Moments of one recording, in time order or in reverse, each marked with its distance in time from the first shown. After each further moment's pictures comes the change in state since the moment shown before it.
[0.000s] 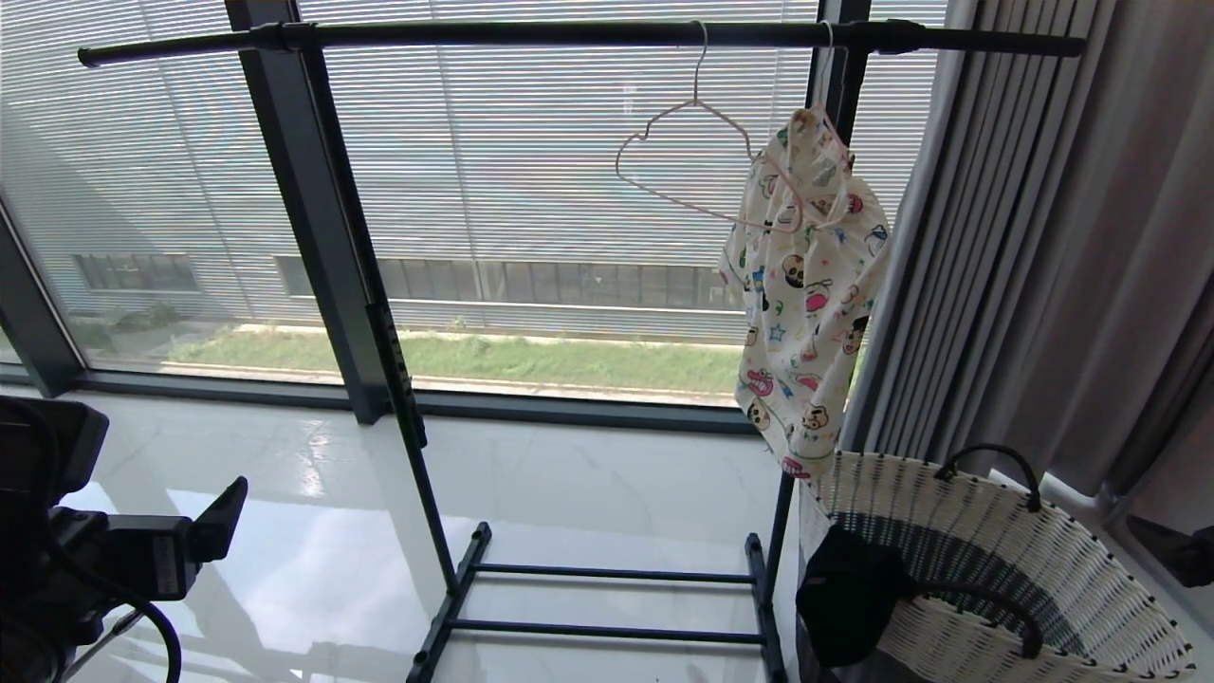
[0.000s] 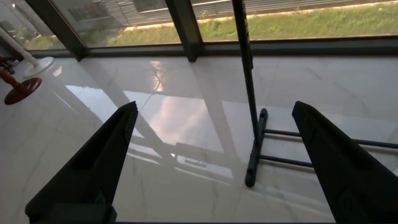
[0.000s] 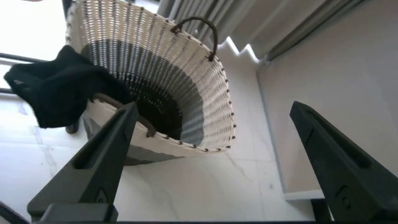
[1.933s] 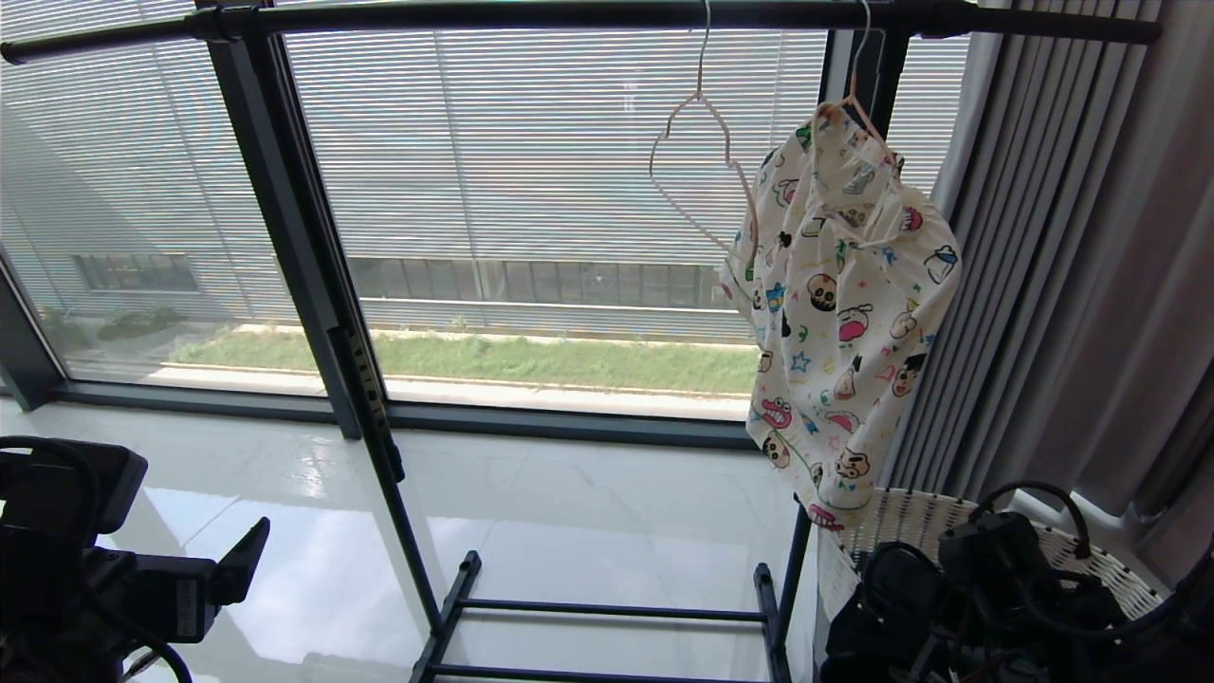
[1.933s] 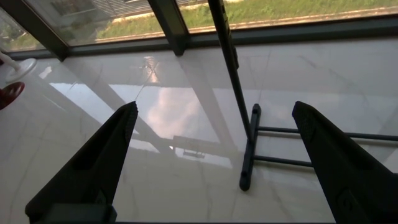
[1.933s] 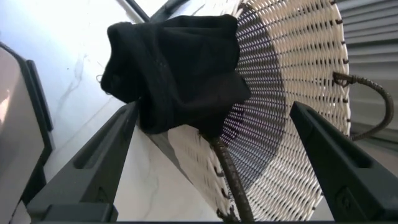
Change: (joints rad) left arm -0.035 0.013 0.069 0.000 -0.007 -0.004; right arm 0.333 0.887 0.203 -0.602 0.064 -0.194
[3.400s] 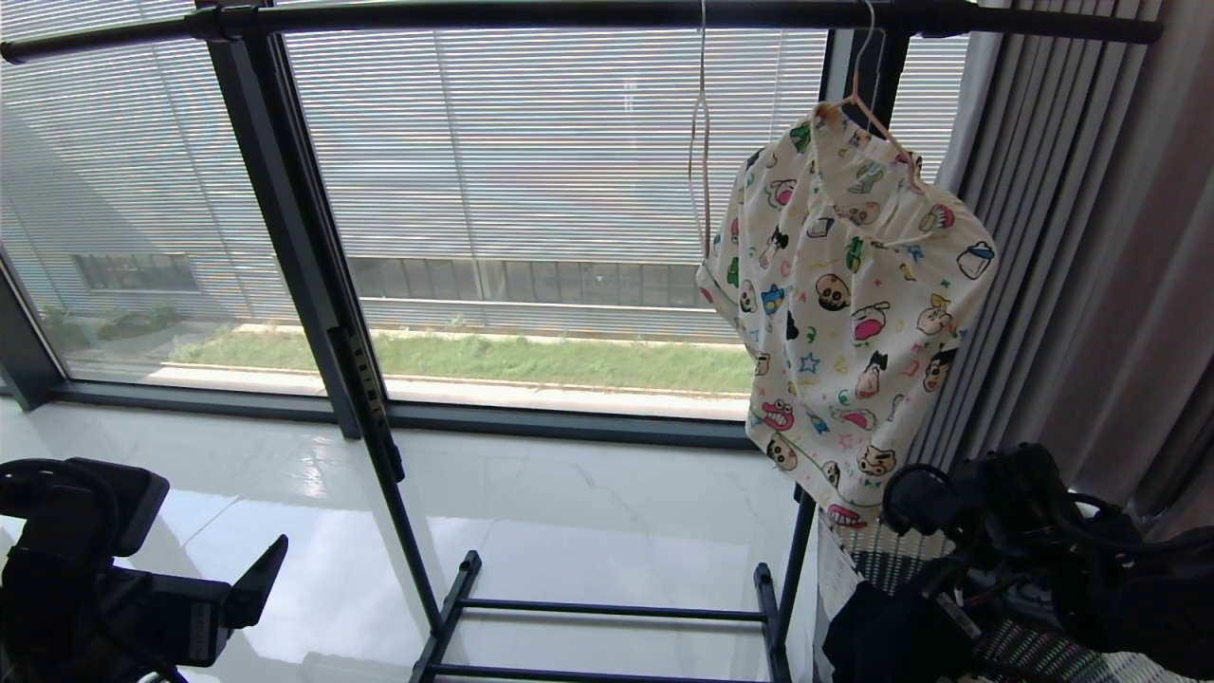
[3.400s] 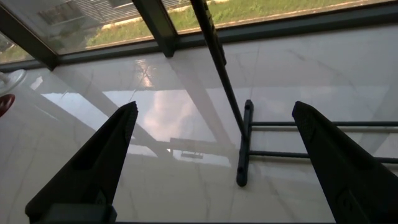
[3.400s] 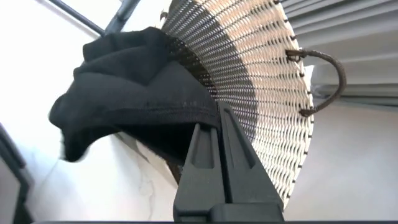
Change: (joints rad) left arm -0.068 -0.014 0.031 0.000 0.004 0.019; right arm -0.059 -0.155 -0.216 0.318 -0.110 0.109
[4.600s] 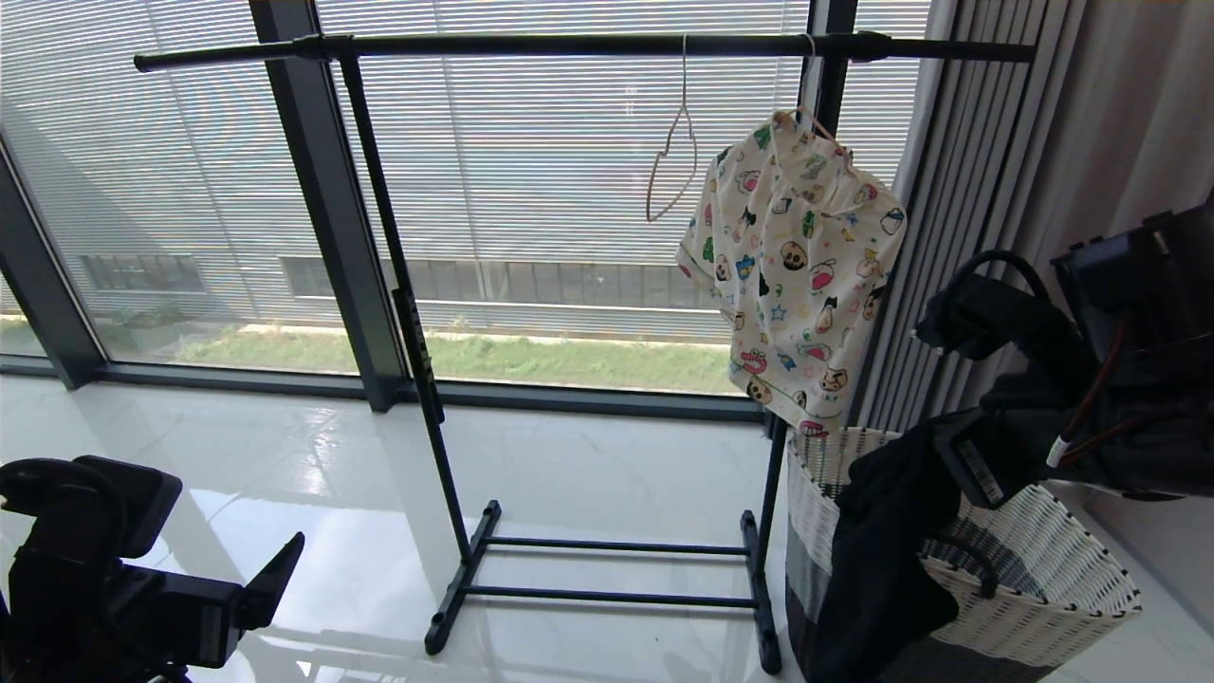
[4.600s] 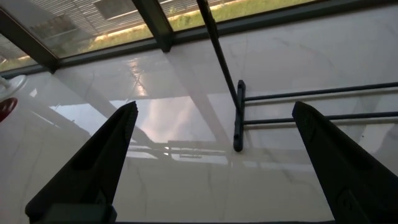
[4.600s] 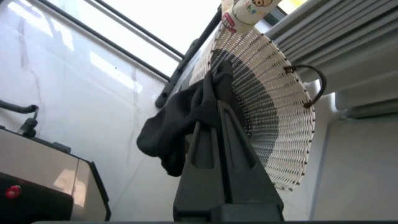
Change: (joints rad) left arm -0.059 -0.005 -0.009 0.000 -0.005 0.006; right arm 0.190 -0.286 -0.538 0.602 0.040 0.208
